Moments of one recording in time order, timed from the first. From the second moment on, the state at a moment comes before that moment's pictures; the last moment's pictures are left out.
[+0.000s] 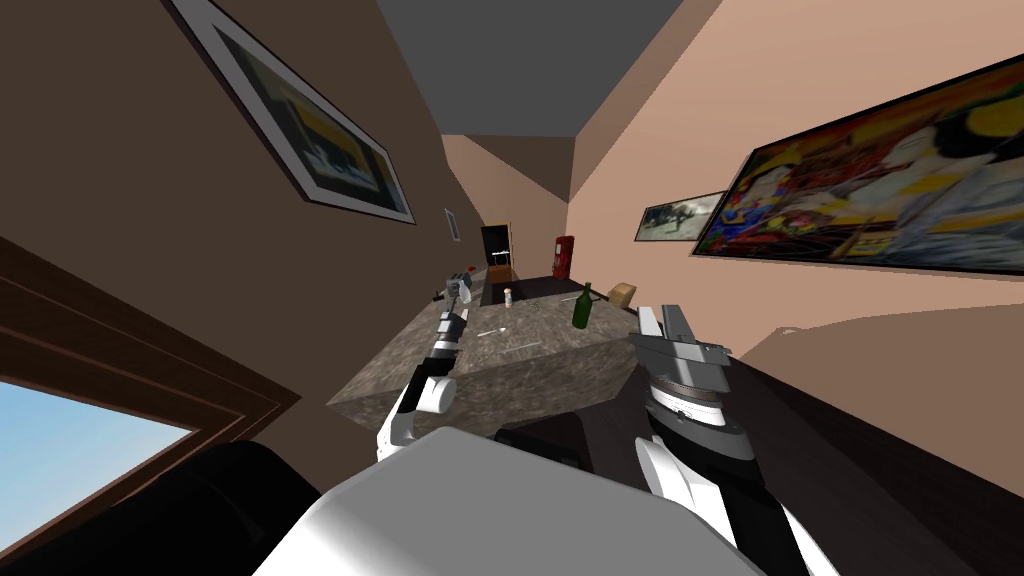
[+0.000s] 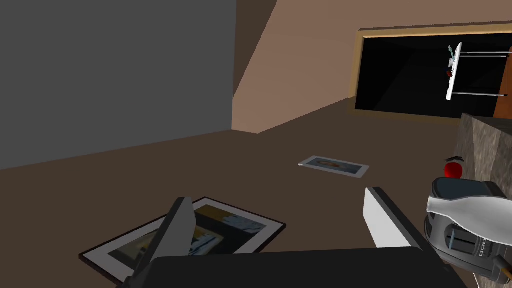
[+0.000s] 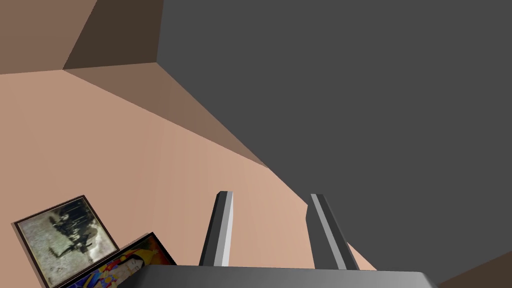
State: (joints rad) left arm 0.38 0.15 0.08 -2.23 0.22 -0.22 -0.02; right arm 0.50 -0.02 0.05 -2.35 0.11 -0.59 -0.15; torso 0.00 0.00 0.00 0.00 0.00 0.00
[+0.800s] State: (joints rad) left arm 0.32 0.21 0.10 -2.18 0.28 0.01 0.05; right arm 0.50 -0.02 0.05 -2.35 0.11 -0.59 -0.15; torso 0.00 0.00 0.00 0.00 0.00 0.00
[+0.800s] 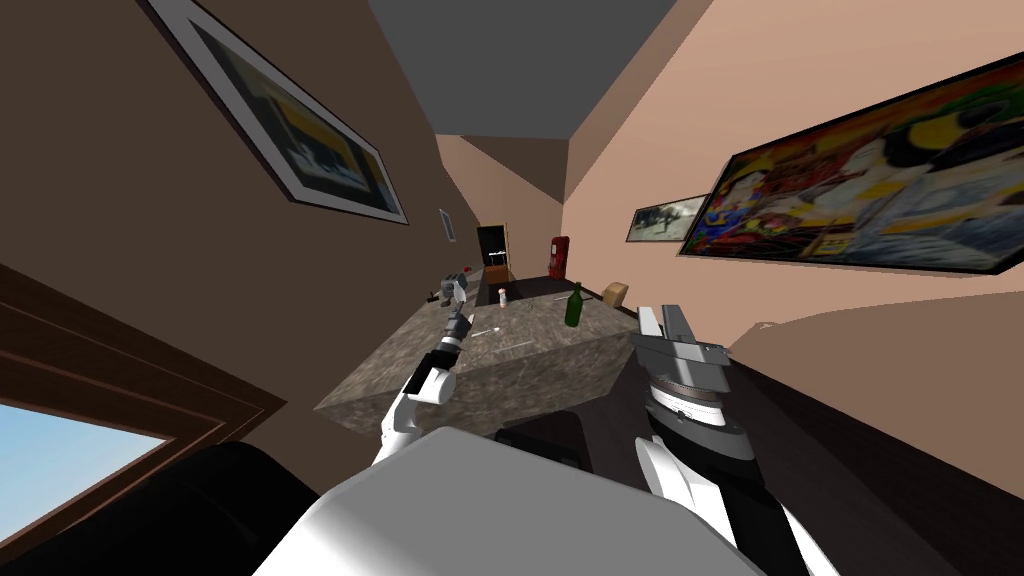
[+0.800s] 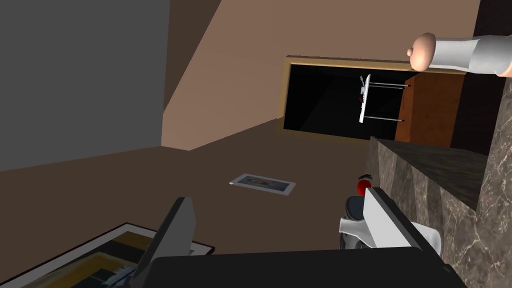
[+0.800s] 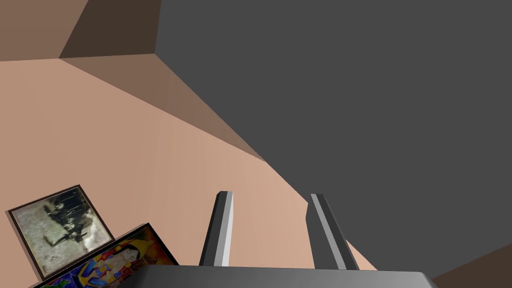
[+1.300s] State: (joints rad) left arm 0.28 0.22 0.10 -2.16 0.31 0.13 0.09; right arm 0.50 -0.02 0.05 -2.35 0.11 -0.59 -0.15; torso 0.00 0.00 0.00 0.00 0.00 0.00
